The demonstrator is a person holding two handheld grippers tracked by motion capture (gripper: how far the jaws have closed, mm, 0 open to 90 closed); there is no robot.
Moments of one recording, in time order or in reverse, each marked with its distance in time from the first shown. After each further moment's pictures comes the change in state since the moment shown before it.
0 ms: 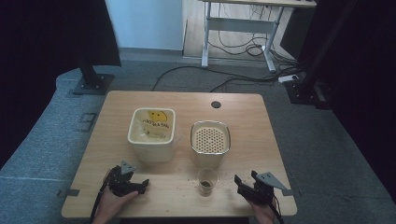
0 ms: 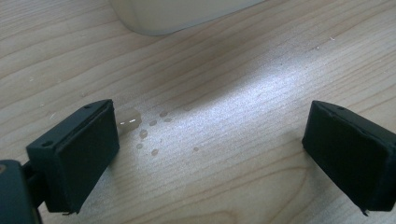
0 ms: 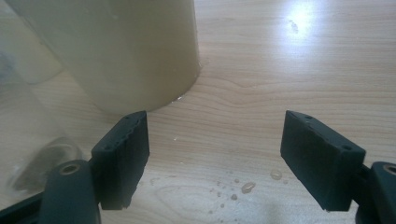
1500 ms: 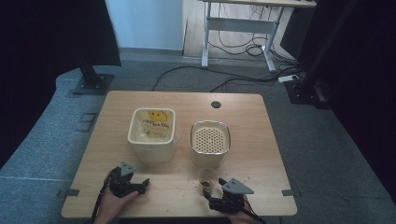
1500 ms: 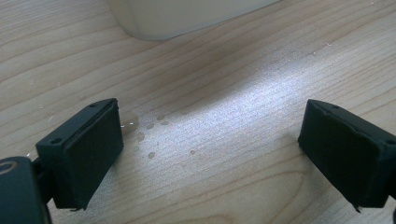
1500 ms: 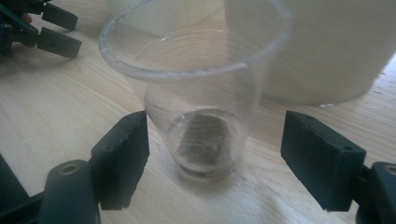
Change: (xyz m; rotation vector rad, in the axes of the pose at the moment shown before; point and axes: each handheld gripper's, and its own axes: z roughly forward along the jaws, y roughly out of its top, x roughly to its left) left arm -0.002 -0.002 0.001 -0.032 0.006 -0.001; right arm 0.083 -0.015 0.021 0.082 0.287 -0.223
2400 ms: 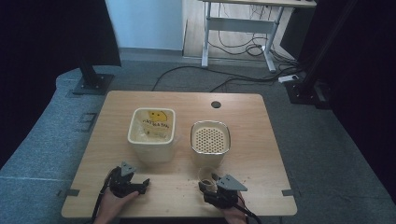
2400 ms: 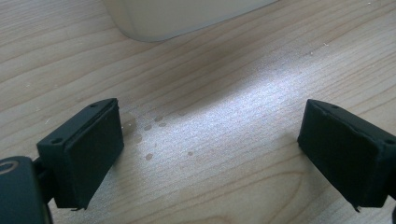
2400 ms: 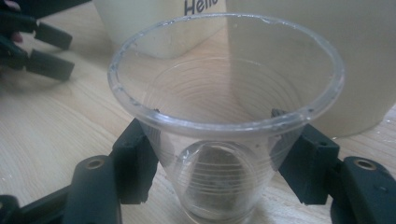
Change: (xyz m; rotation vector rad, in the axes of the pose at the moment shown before) left arm 0.000 0.000 0.000 -0.001 -0.006 0.007; right arm 0.005 0.009 0.017 -0.065 -0.025 0.003
